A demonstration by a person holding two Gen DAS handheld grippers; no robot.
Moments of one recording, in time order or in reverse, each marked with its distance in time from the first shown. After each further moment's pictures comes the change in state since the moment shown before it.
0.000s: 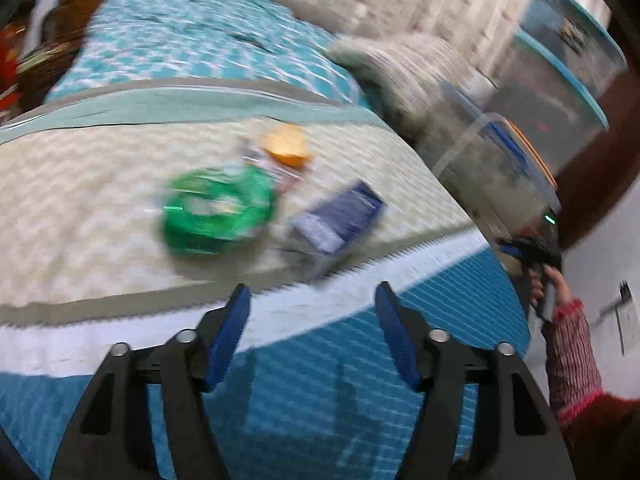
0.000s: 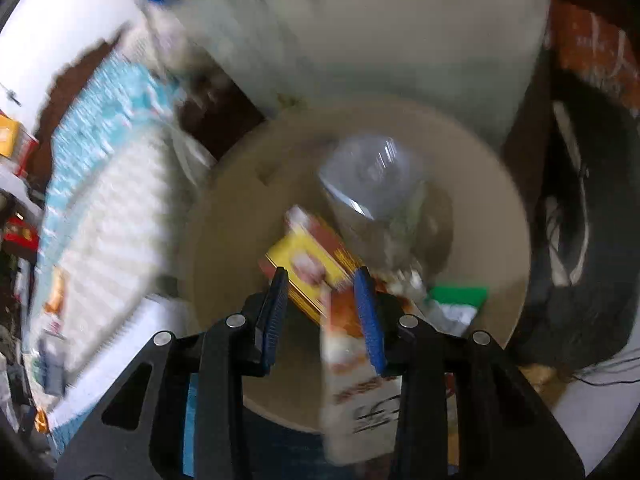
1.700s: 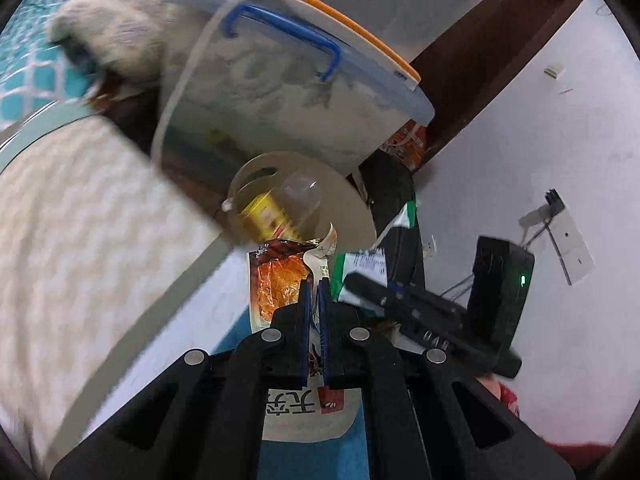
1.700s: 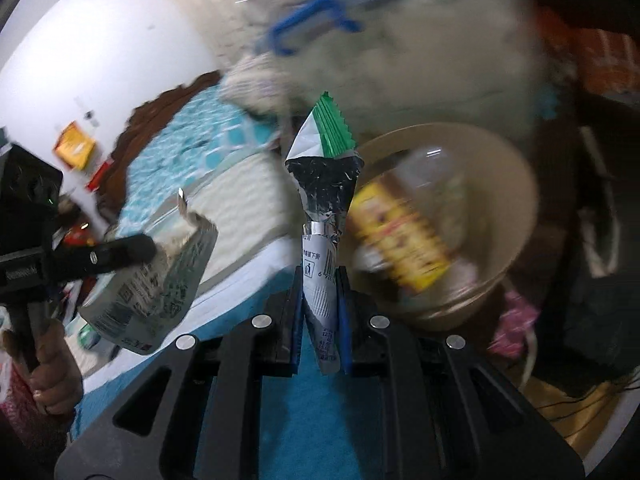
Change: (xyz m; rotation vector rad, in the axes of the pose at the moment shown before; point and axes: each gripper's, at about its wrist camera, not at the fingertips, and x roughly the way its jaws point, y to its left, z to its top) left arm 0.218 -0.346 0.076 0.435 0.323 -0.508; right arm -0.060 0.006 -0.076 -0.037 -0.204 0.205
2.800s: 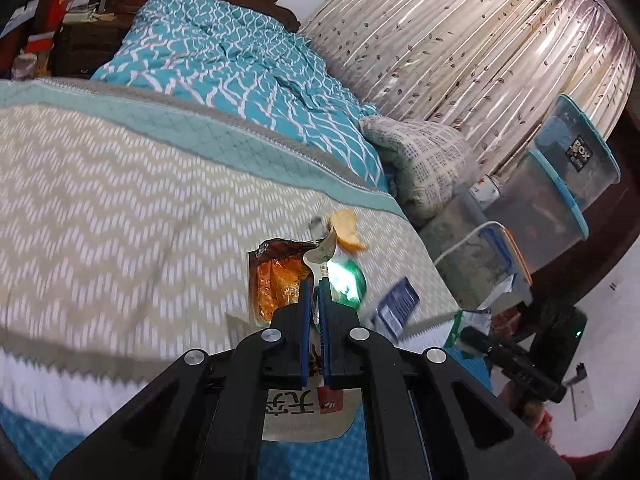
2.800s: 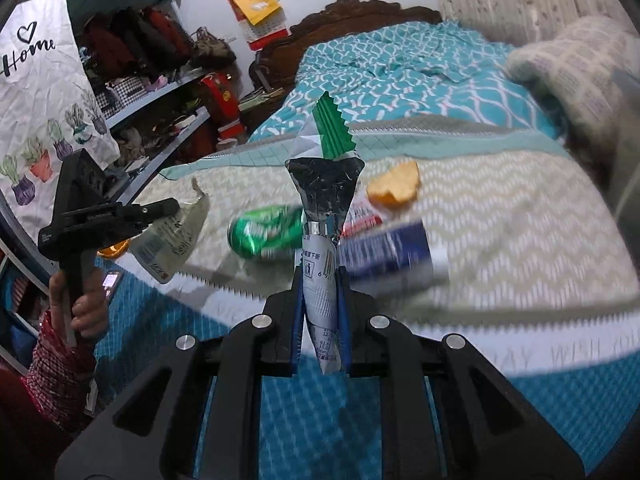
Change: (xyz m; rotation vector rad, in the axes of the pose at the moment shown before) left arm -0.382 0.212 -0.314 -0.565 -0.568 0.359; right arm 0.035 0.342 -0.116 -0.591 0.223 0.408
